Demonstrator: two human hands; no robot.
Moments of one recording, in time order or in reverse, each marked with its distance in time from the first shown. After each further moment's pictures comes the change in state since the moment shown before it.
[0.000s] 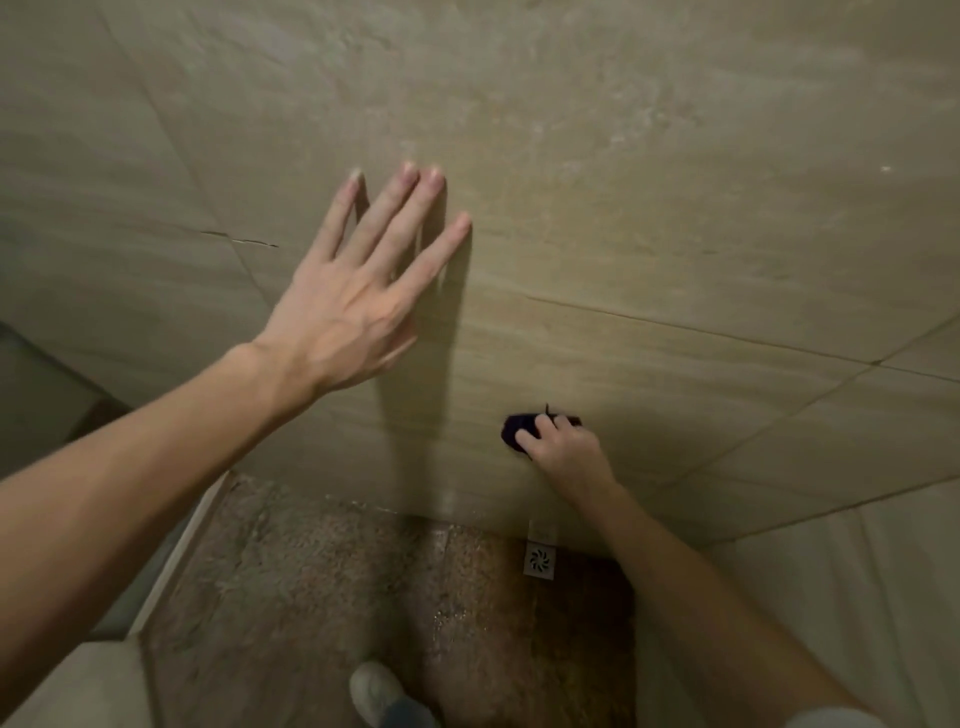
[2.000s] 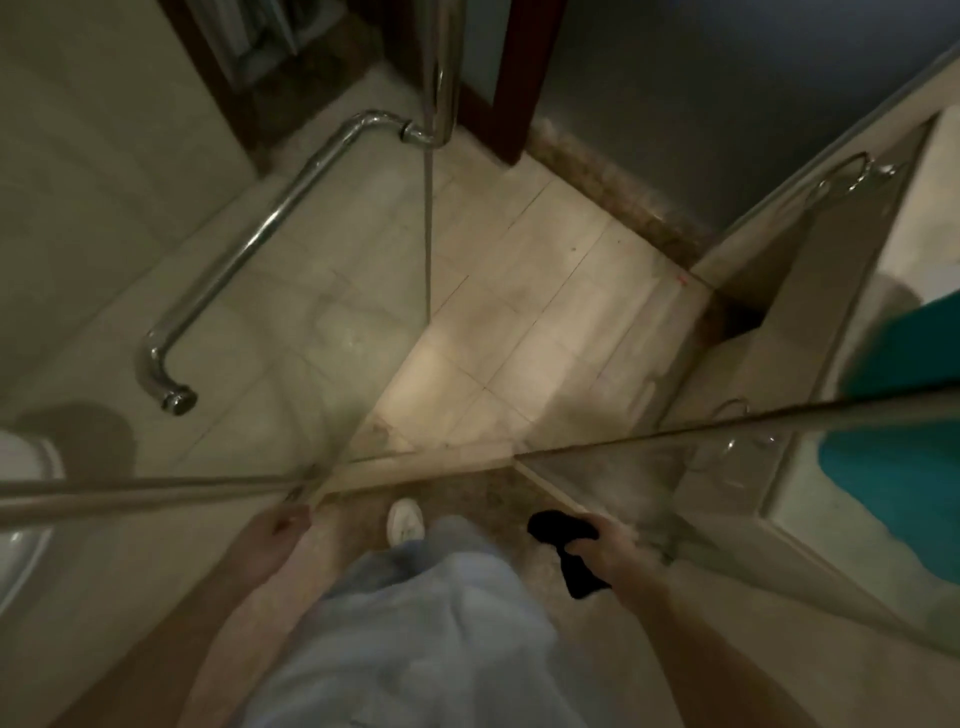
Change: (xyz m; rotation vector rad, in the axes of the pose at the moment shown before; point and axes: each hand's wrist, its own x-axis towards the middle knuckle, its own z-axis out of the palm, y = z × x) left_hand -0.755 0.116 0.000 0.771 -0.273 2.812; right_hand 0.336 -0.792 0.043 0.075 -1.173 -0.730
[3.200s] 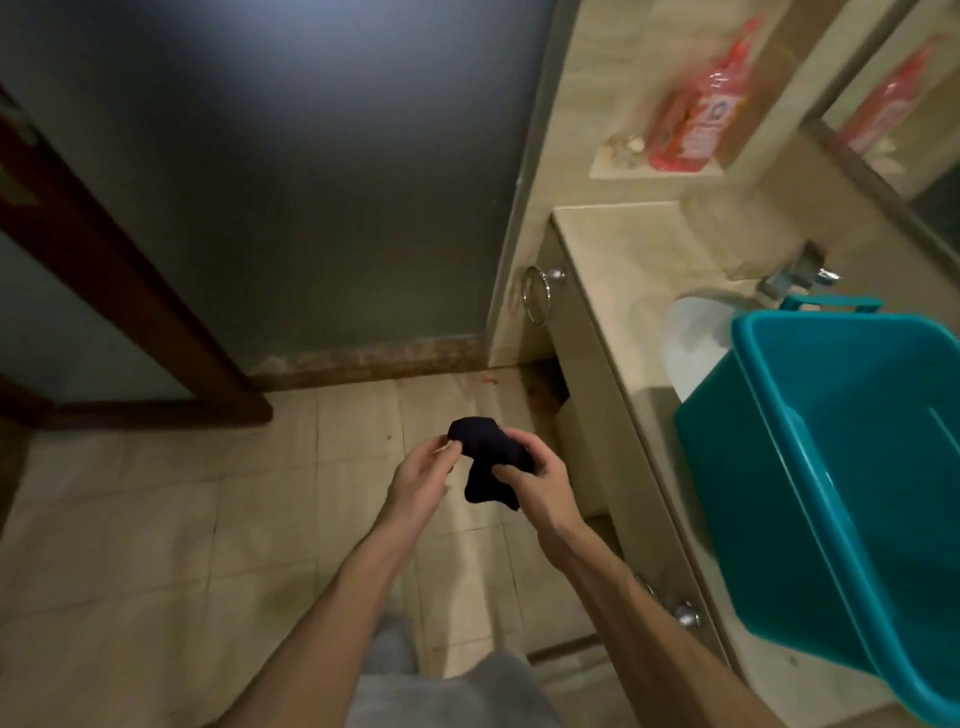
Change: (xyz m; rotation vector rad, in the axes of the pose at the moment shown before) left_hand 0.106 0.768 0.139 -0.053 -0.615 0.570; right_hand 0.084 -0.284 -0.424 1.245 0.648 -0.310
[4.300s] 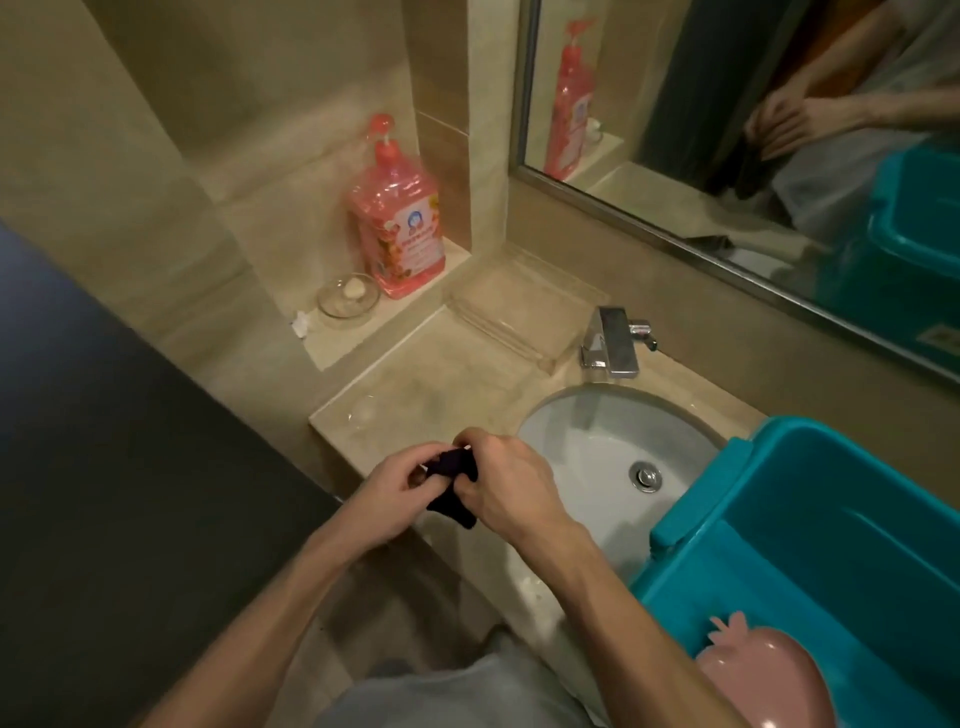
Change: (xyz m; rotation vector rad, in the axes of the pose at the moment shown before) left_hand 0.392 0.278 0.307 0.825 -0.810 0.475; right_hand 0.343 -0.194 -0.258 -0.812 0.430 -0.064
